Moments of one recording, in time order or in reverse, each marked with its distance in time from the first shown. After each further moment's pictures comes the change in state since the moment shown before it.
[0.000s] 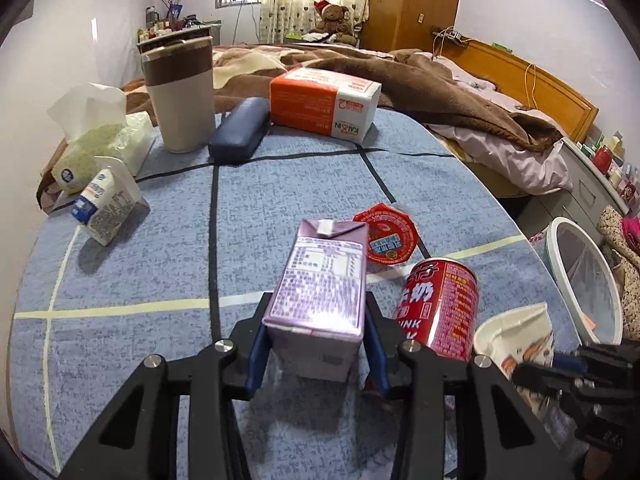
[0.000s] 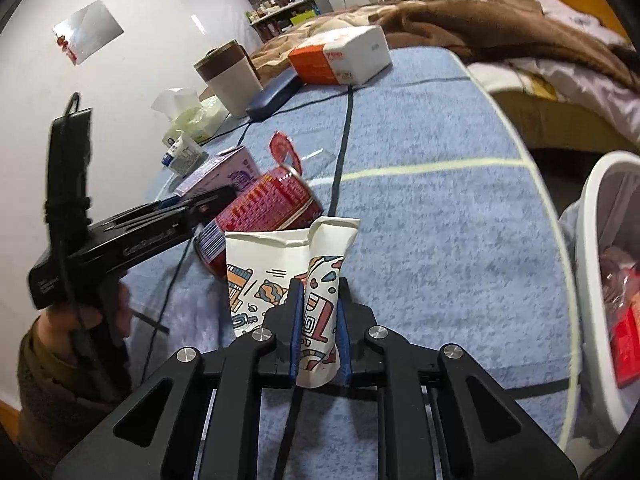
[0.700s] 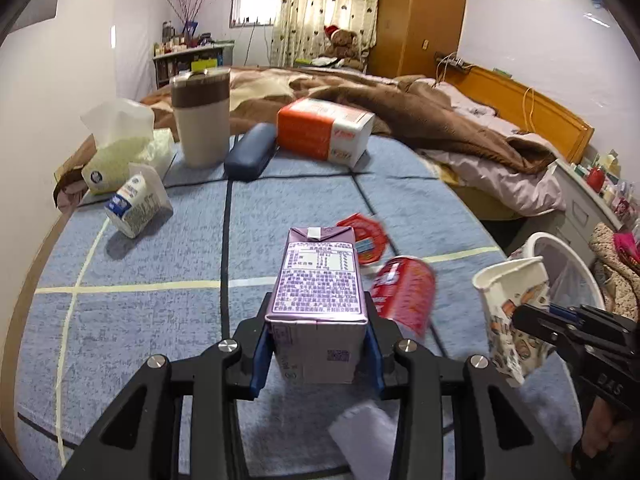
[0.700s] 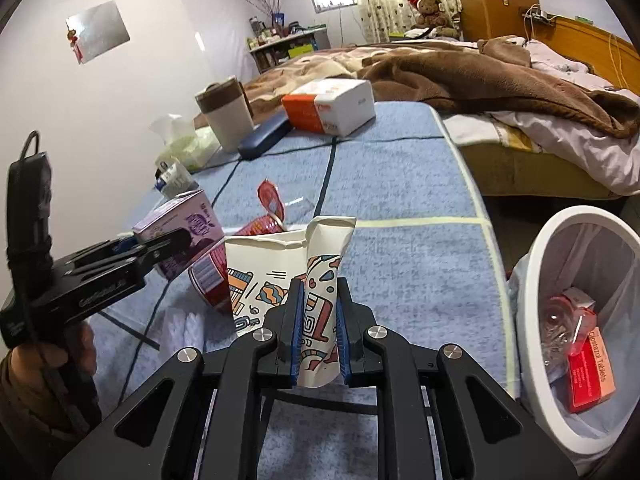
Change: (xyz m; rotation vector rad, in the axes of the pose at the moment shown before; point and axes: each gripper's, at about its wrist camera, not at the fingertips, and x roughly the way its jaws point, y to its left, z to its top) left arm -0.045 -0.014 -0.015 -0.037 -0.099 0.006; right arm -0.033 -0.002 0.007 -0.078 -0.144 -0.082
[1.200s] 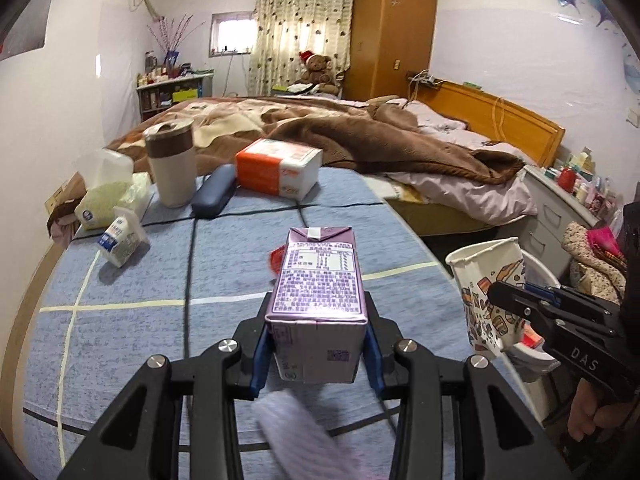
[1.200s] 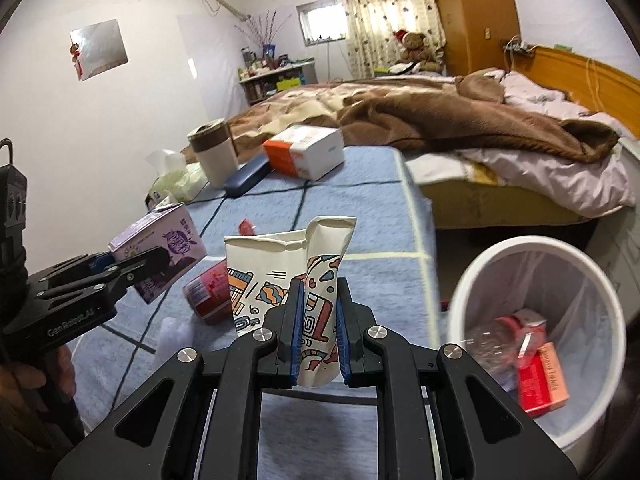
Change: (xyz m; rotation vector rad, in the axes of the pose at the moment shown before) left arm -0.044 -0.053 0.005 0.055 -0.091 -0.055; right arm -0.051 -0.017 0.003 -0.023 -0.126 -0.087
